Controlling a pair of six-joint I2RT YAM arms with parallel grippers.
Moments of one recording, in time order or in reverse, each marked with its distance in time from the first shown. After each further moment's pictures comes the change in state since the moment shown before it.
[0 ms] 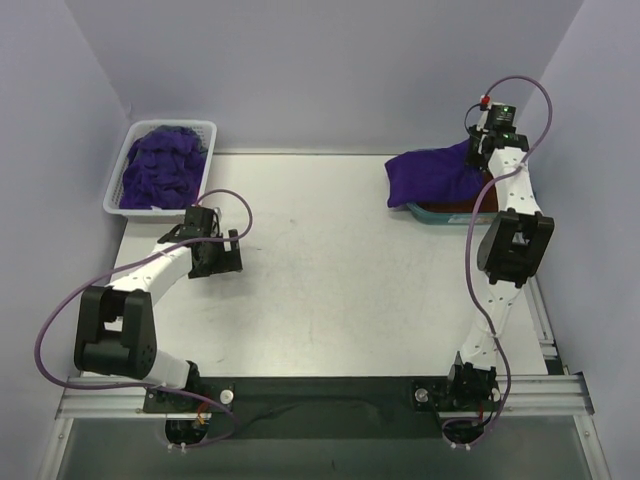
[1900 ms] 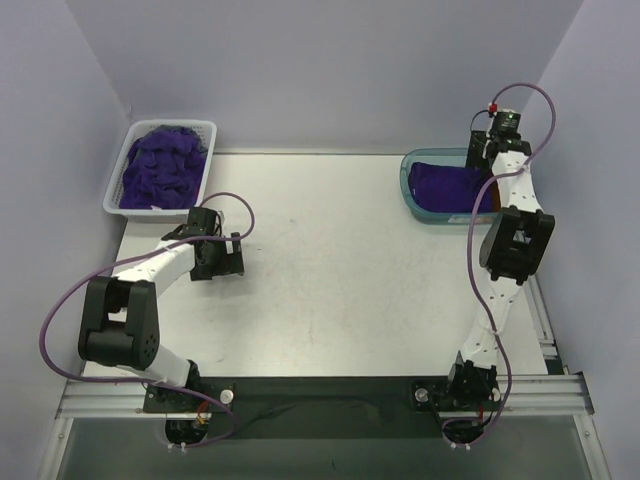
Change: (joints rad) left arm 0.000 0.060 0.005 -0.002 0.023 0.001; right arm -0.048 0.050 0.001 0.069 0.112 -0.067
